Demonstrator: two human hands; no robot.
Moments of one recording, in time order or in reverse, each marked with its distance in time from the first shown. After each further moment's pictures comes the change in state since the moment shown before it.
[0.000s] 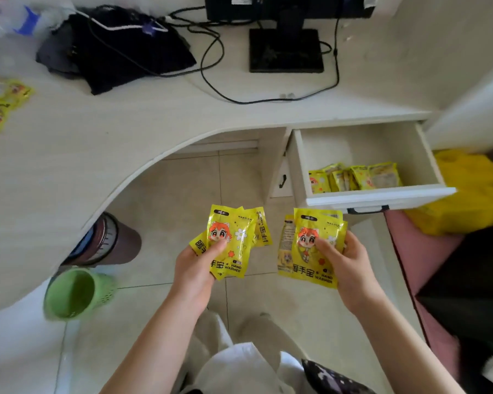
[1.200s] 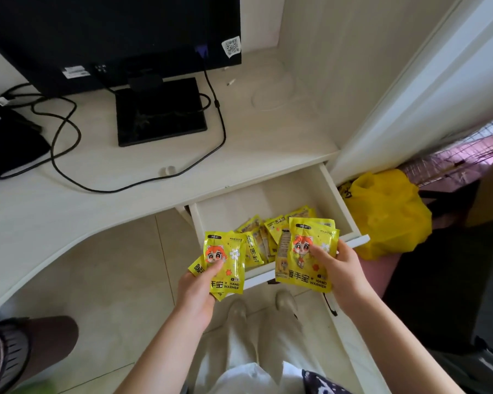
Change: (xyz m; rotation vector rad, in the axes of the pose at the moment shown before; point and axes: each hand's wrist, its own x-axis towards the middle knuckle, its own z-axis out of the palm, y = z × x) left_hand 0.136 -0.019 0.296 0.124 -0.034 -0.184; right_hand 0.206 -0.110 -0.183 0.094 0.248 0.110
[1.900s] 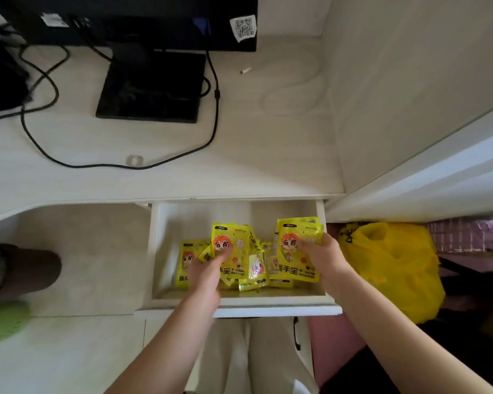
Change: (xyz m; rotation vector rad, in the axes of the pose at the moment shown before) left_hand 0.088 -0.041 0.169 -0.045 0.431 -0.025; right_hand 0.208 -0.064 -0.033 -0.451 -0.205 0.196
